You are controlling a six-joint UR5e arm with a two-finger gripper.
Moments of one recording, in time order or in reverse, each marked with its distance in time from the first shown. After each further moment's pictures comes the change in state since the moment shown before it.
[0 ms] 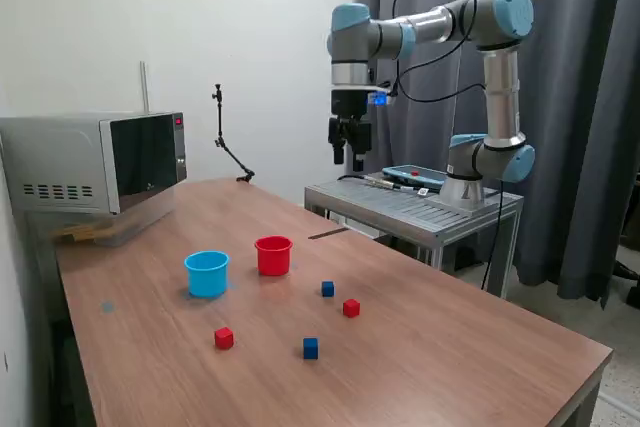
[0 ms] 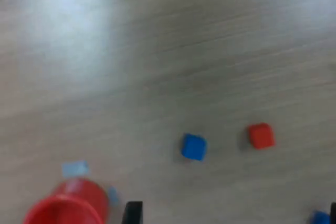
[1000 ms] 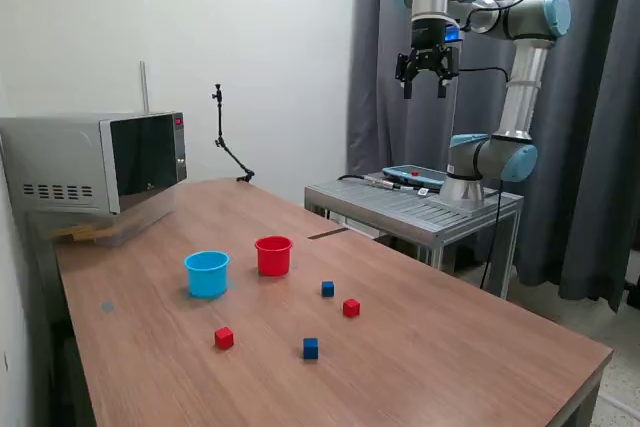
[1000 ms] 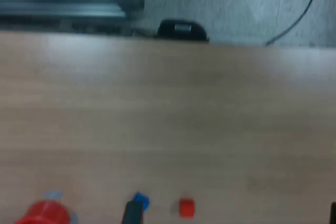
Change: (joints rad) arm 0.044 -0.491 0.165 0.252 0.037 -0.266
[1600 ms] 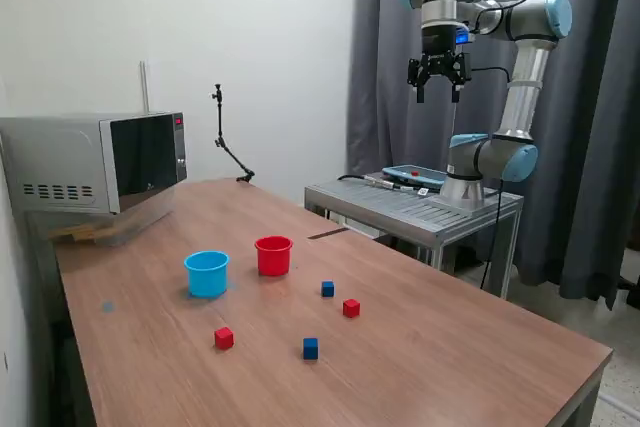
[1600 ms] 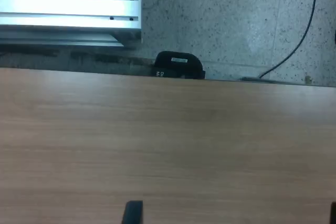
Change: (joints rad) arm 0.026 -0.039 0.032 0.099 -0.002 0.000
